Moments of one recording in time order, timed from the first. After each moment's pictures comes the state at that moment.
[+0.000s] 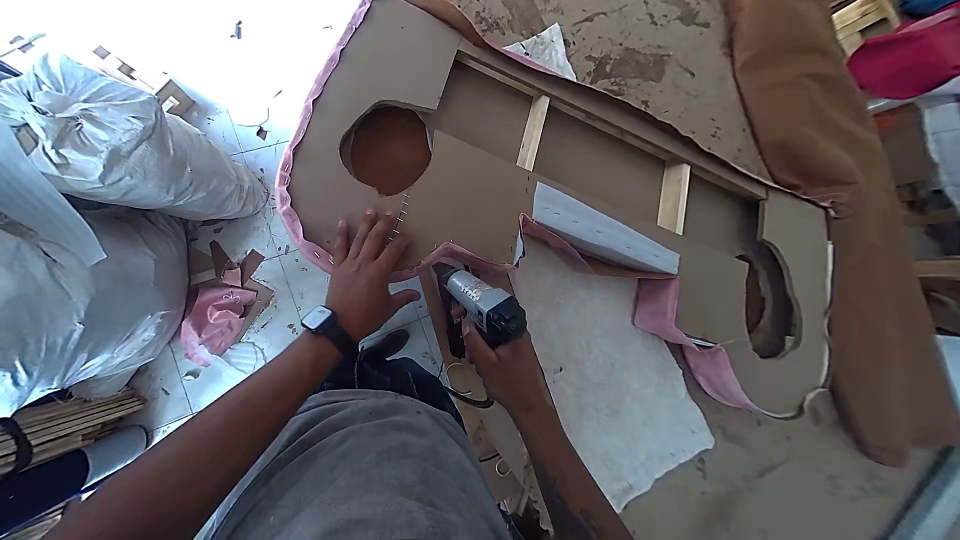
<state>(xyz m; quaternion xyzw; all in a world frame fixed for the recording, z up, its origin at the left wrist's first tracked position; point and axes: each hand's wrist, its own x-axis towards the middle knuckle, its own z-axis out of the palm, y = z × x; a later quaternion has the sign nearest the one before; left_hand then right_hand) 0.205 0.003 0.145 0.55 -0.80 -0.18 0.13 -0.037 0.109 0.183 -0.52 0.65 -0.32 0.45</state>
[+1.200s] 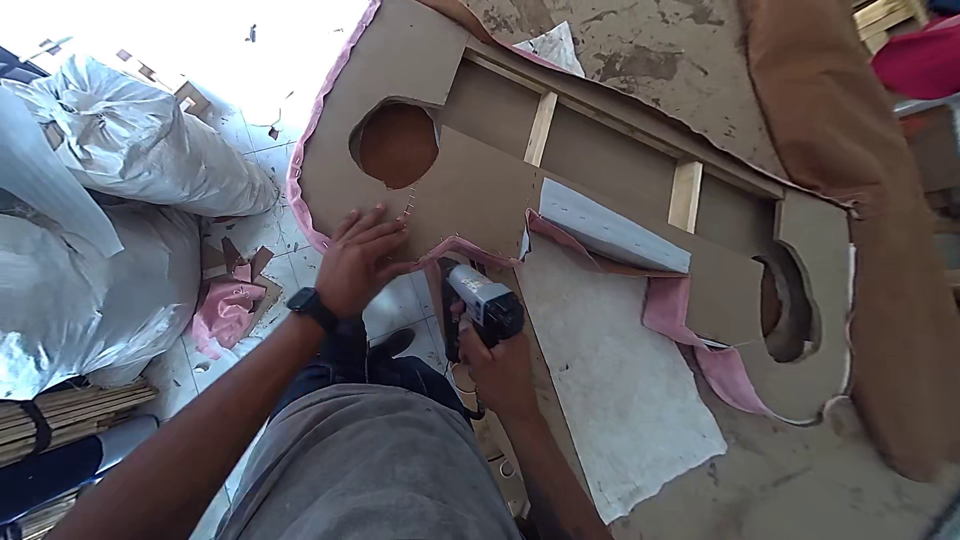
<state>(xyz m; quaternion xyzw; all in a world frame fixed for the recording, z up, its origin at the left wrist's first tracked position) 0.239 -0.007 0.139 0.50 -0.81 -0.19 0.23 -0.010 0.121 0.193 -0.49 0.68 -0.33 0.44</state>
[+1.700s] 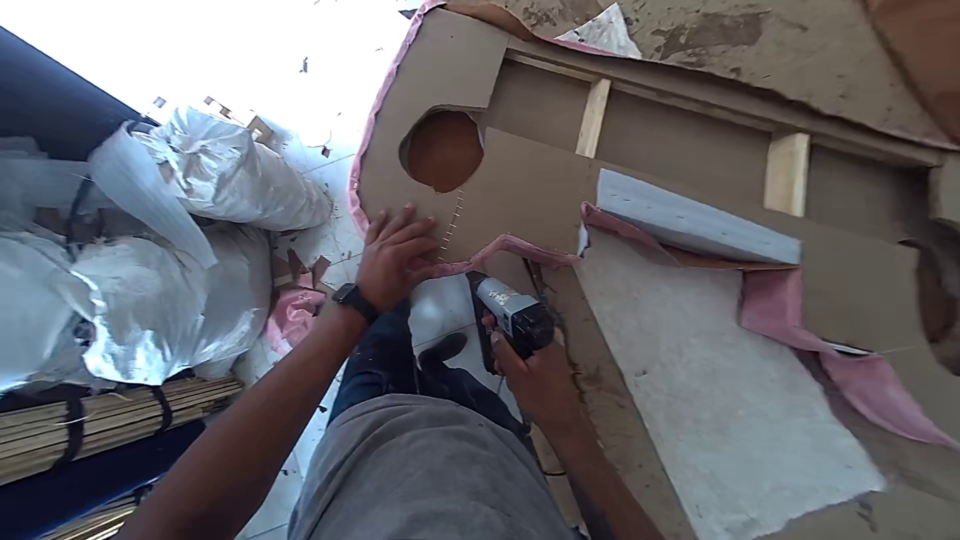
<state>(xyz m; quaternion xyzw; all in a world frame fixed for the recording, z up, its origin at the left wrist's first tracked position) 0.273 -0.013 0.140 0.48 -0.83 -0.19 0.20 0.019 0.141 0.186 -0.48 0.67 -0.33 0.46</state>
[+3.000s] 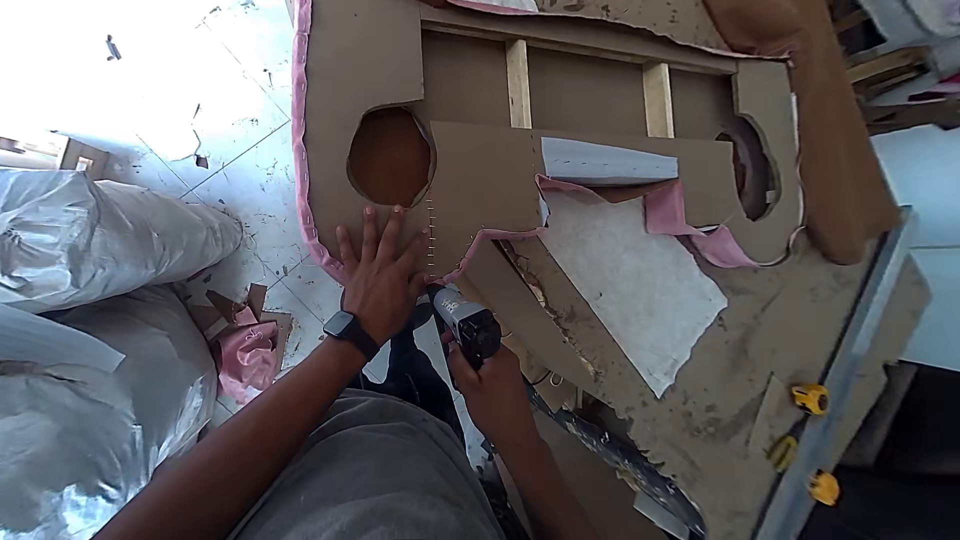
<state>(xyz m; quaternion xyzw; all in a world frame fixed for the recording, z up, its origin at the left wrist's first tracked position) 0.283 -0.060 0.146 0.43 -0.88 -0.20 0.03 0.163 0.116 0.216 -0.37 0.83 -0.23 0.34</state>
